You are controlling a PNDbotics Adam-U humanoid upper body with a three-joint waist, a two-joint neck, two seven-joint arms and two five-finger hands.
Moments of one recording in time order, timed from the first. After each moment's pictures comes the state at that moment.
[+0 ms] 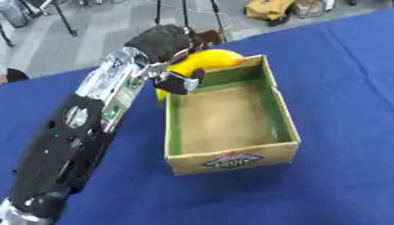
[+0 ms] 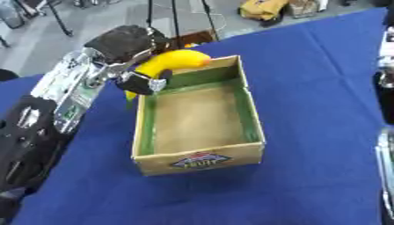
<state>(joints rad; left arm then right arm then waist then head) -1.03 0.26 -0.26 -1.34 -1.19 -0.14 -0.39 -0.53 -0.24 -0.08 -1.99 0.68 -0.23 -0.30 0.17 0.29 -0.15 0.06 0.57</state>
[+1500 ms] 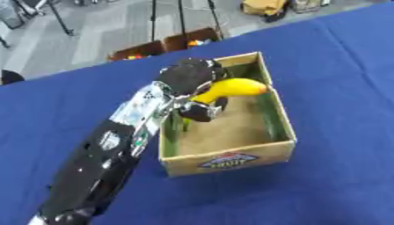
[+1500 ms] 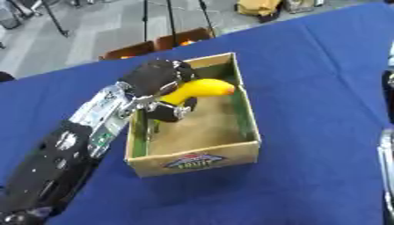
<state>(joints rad) -0.99 0.18 -0.31 -1.22 -1.18 -0.20 -0.24 -0.55 -0.23 -0.08 -1.99 0.68 -0.24 -0.33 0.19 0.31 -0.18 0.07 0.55</state>
